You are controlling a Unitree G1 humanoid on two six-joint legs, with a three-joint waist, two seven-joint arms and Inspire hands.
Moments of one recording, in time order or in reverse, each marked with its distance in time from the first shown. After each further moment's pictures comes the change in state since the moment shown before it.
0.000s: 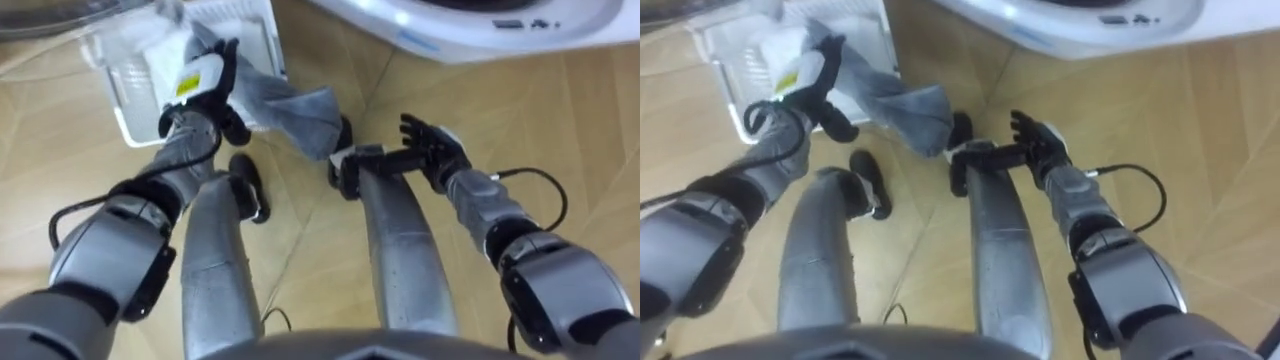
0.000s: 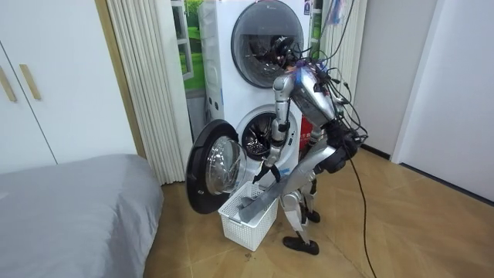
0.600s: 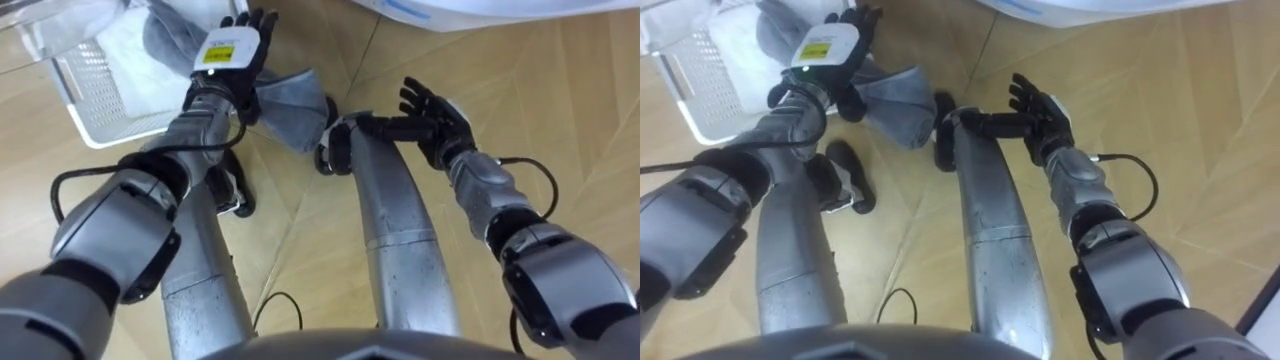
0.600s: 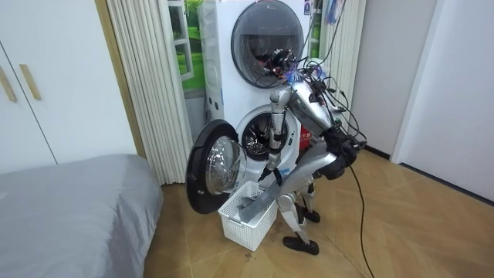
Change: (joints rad) left arm -0.071 -0.002 -0.192 -0.005 0.113 0.000 -0.011; right arm -0.009 -0.029 0.042 -0.036 0.211 -0.063 0.061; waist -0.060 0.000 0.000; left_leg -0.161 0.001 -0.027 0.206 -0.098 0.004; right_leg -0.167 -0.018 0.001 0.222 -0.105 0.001
